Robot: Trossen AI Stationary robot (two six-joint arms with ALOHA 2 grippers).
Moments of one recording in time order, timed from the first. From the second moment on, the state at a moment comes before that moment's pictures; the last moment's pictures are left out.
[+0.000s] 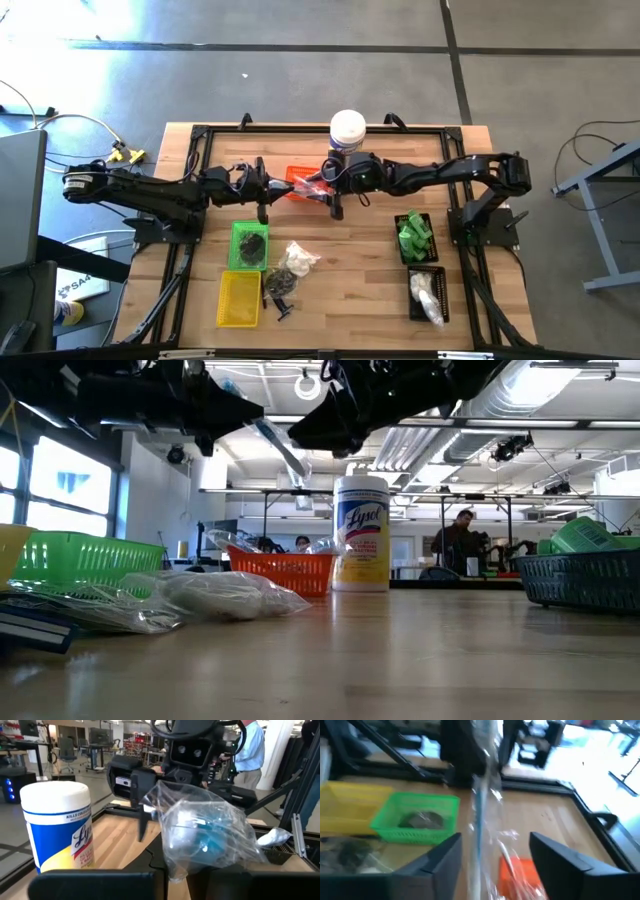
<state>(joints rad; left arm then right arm) 0.09 1.04 0.38 0.75 -0.06 -0.09 -0.13 1.64 1.07 0.26 -0.09 -0.14</state>
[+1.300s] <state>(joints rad) 0.16 1.36 0.85 -0.10 -0.51 -0.08 -0.10 1.31 1.07 -0.35 0.35 -0.05</state>
